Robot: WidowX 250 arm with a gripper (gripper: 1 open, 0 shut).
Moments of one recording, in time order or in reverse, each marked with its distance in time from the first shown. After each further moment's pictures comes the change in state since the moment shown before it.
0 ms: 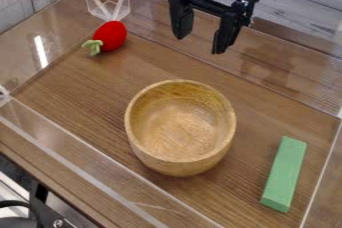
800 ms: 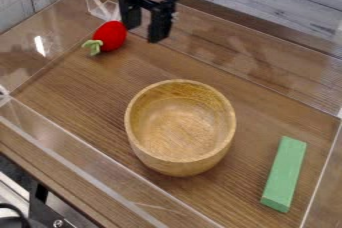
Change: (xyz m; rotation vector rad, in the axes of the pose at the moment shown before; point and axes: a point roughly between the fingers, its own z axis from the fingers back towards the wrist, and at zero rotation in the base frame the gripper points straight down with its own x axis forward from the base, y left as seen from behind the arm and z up) arm 0.009 0.132 -0.041 -0.008 0.069 -0.101
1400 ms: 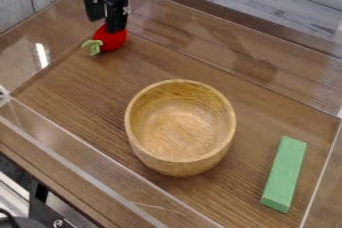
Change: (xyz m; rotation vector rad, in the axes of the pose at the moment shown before) arm 0.020 0.058 -0.026 -0.002 0.016 -0.121
